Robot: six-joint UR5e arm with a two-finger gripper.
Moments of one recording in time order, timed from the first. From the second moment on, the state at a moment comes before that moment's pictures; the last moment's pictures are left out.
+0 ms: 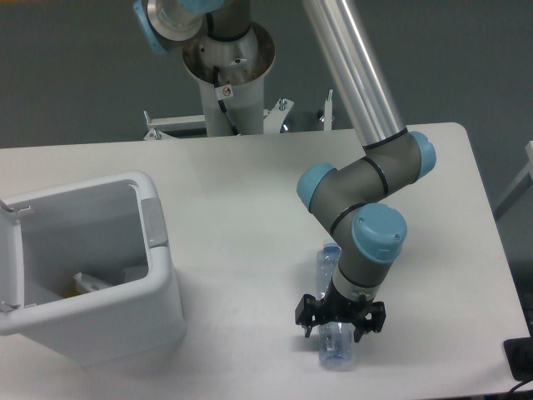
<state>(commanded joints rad) 2.51 -2.29 -1.46 -0.80 1.35 0.56</state>
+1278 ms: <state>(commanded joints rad) 2.50 -2.06 -1.38 -0.63 1.08 0.36</state>
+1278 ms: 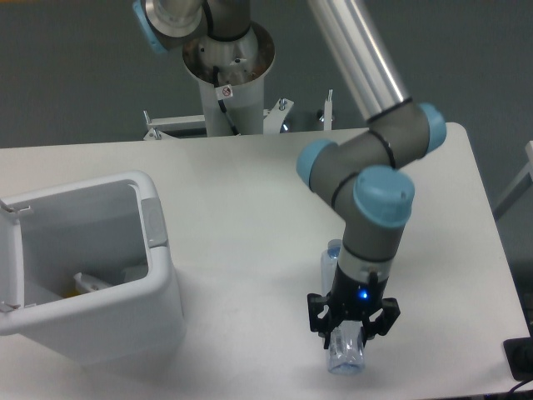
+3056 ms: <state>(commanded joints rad) 2.12 -1.86 -1.47 -0.59 0.90 0.20</state>
